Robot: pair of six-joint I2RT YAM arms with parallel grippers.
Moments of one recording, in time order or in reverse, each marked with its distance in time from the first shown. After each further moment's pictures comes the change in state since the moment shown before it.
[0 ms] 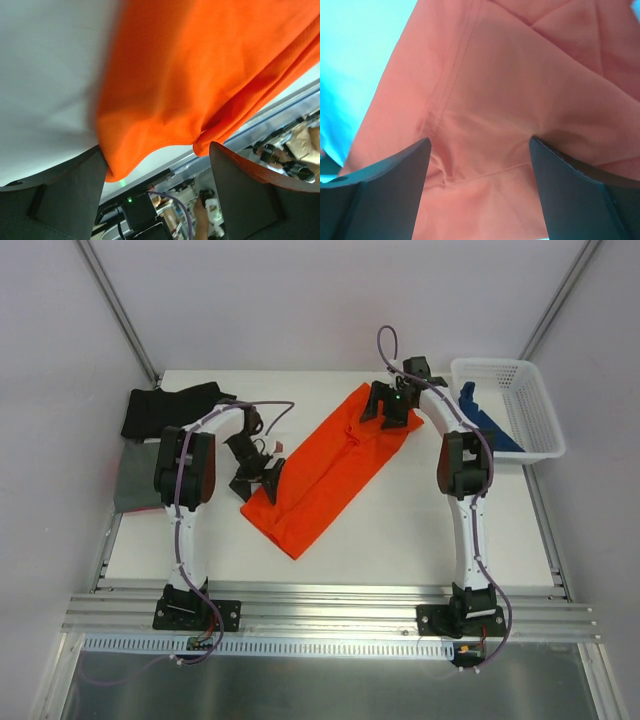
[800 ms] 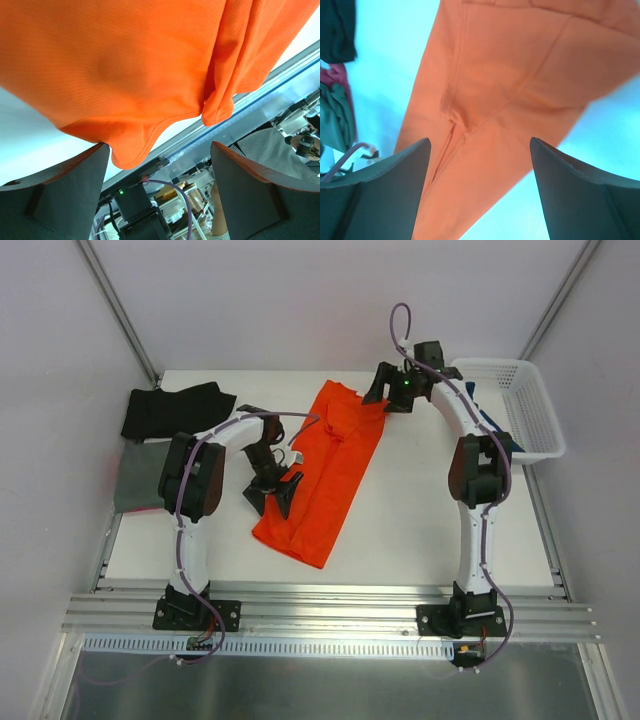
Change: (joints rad) left arm -0.168 -0.096 -0.089 -0.023 0.030 0.021; right arm 0.023 -0.134 -0.054 0.072 -0.030 0.066
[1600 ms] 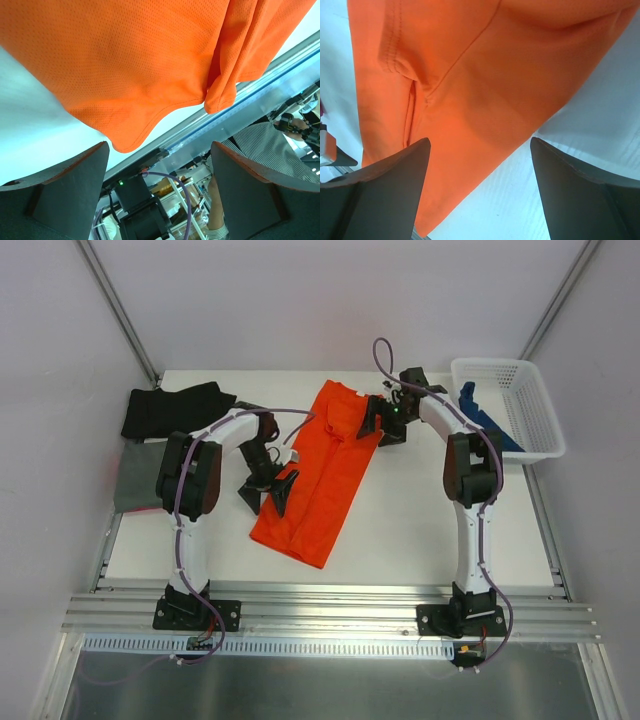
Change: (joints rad) left arm 0.037 0.000 0.018 -0.054 -0.003 0.029; right arm 0.016 -0.039 -0.216 -0.056 0.002 -0.039
